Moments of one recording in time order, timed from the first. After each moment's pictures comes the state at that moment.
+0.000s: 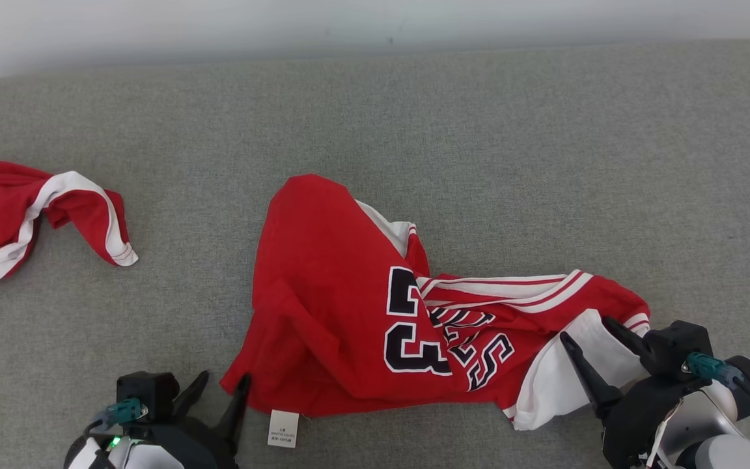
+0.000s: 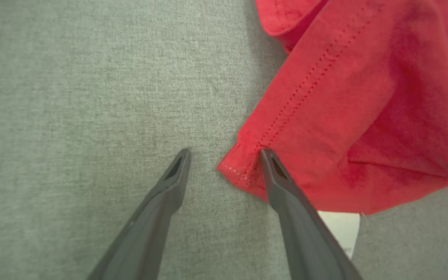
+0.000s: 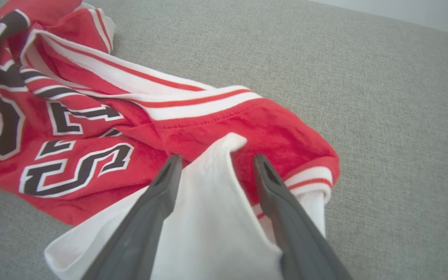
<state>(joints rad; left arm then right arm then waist) -0.15 0.17 -0.32 0.29 -0.34 -0.06 0.18 -0.07 -0.25 0.12 0.11 0.24 0.13 0.19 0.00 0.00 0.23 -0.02</state>
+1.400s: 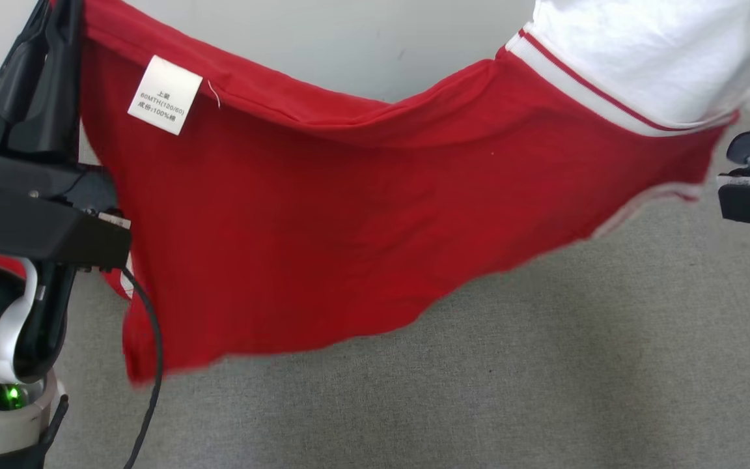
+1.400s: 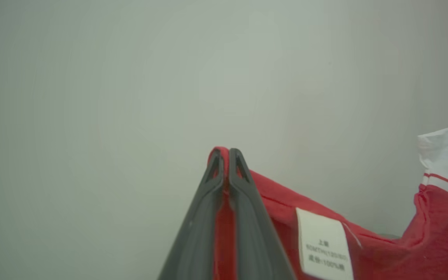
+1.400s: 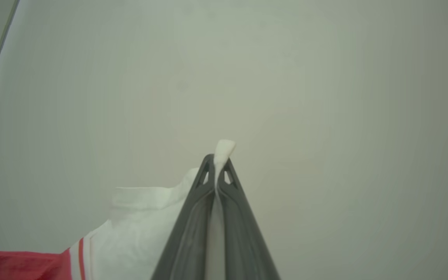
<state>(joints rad) -0.60 0.30 -0.16 -0.33 -0.32 0.02 0.30 -0.56 -0.30 -0.02 -0.12 0.37 0.13 -0.13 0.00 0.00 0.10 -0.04</state>
